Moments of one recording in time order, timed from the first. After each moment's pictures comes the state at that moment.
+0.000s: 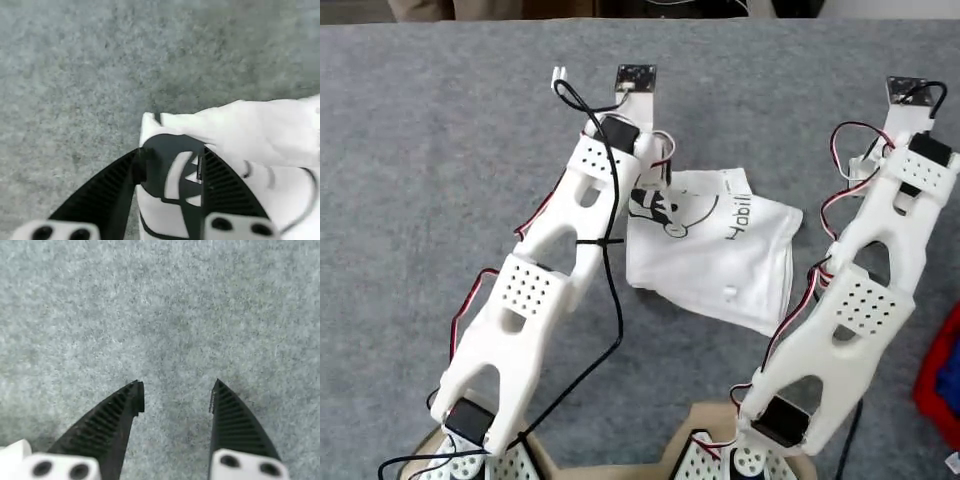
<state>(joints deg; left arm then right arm) 22.8 63.2 -70.5 82.4 11.7 28.6 48.6 -40.7 69.2 13.0</state>
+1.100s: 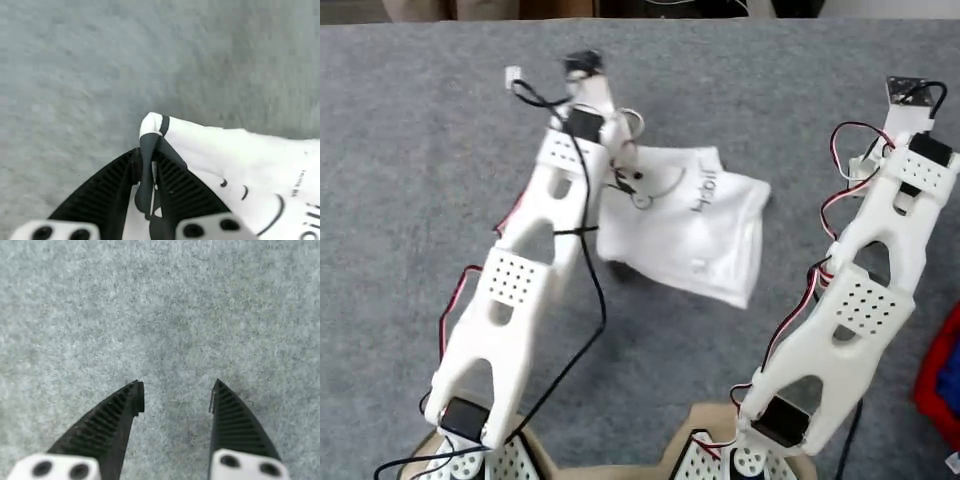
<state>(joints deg) 14.9 67.1 -77.5 78.5 23.8 28.6 48.6 -40.7 69.8 13.0</state>
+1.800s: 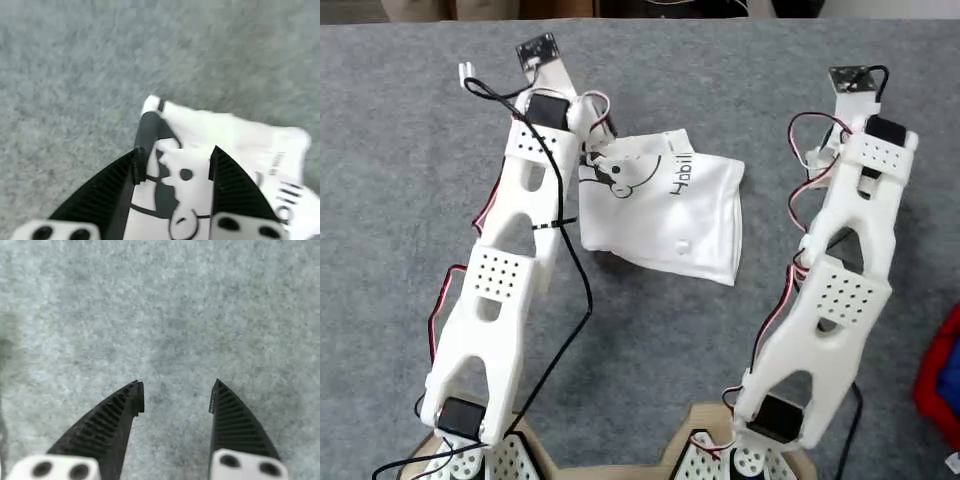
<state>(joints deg) 10.7 67.1 -88.8 89.4 26.4 20.4 48.6 -40.7 72.8 15.1</state>
